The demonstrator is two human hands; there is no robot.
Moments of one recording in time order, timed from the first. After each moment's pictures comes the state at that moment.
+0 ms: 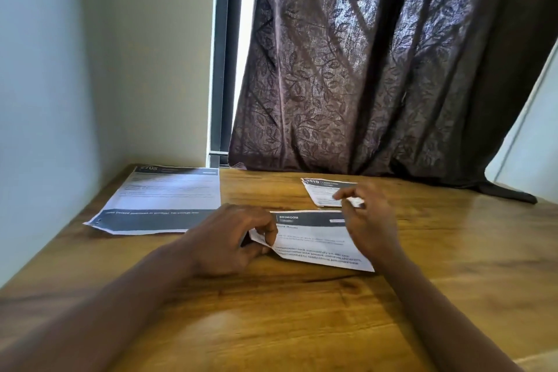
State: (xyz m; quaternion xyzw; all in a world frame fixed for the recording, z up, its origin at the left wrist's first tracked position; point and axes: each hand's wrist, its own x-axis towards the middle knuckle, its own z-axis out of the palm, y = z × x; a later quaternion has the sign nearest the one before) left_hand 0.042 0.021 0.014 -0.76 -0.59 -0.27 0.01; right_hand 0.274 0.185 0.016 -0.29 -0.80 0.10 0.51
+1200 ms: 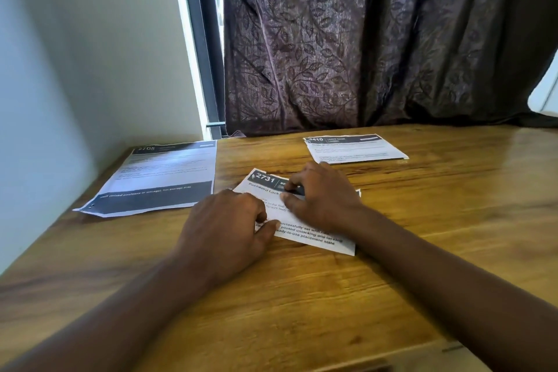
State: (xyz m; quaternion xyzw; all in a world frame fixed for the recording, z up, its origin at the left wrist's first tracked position) left_hand 0.119 0.005 0.015 -0.60 -0.77 -0.14 0.16; right_hand 0.231 0.169 0.000 -0.32 -0.92 0.06 0.22
